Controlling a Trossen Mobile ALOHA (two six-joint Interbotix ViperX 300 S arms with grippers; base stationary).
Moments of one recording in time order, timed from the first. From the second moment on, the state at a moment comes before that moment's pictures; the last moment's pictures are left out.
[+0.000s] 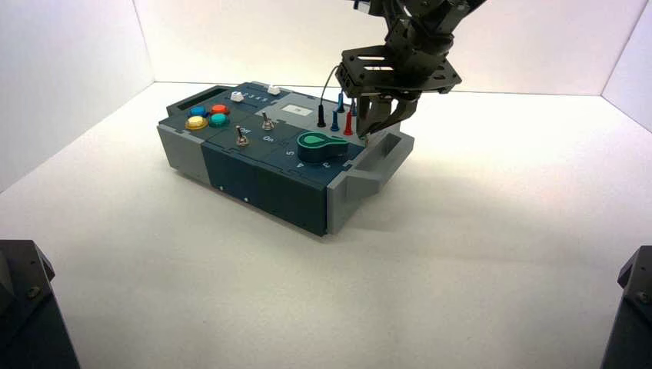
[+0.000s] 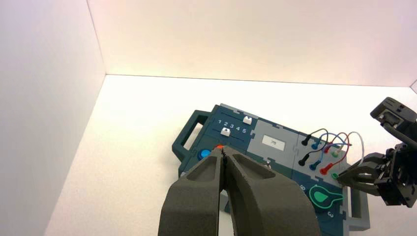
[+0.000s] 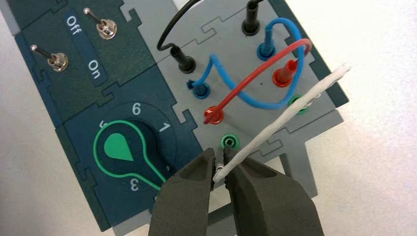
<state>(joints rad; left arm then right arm) -0.11 -1.26 1.10 -0.16 0.61 0.05 0.65 0.05 0.79 0.17 0.24 0.05</state>
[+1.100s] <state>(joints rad) -0.10 -1.26 1.10 -0.16 0.61 0.05 0.65 0.03 0.78 0.12 0.19 0.05</state>
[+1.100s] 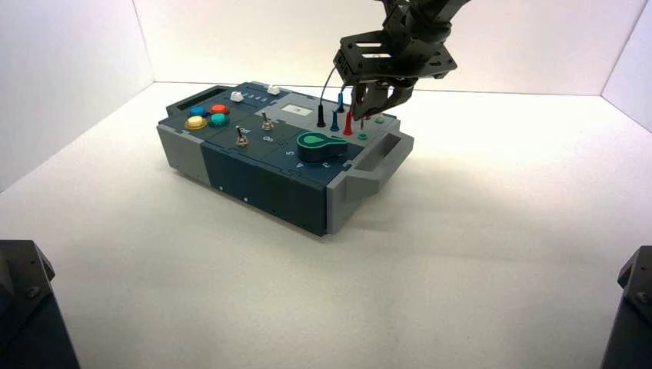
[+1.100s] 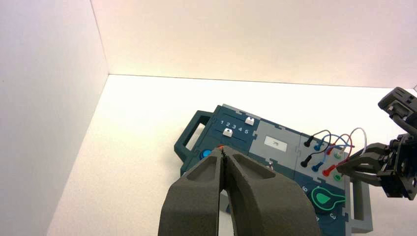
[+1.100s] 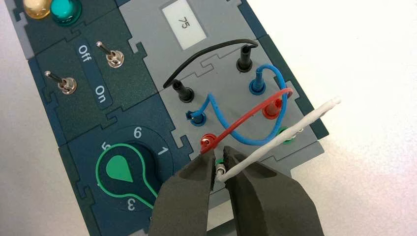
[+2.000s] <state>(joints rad) -0.10 -1.26 1.10 -0.16 0.61 0.05 0.65 0.06 0.76 0.12 0.22 0.05</state>
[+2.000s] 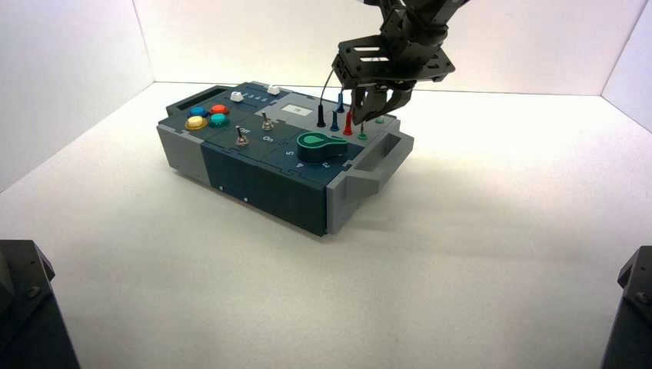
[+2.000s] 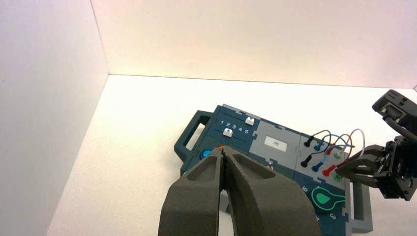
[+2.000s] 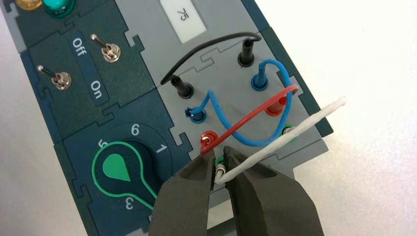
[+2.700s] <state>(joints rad) -0.10 -1.26 1.10 -0.16 0.61 0.05 0.65 0.07 0.75 0.12 0.24 0.05</state>
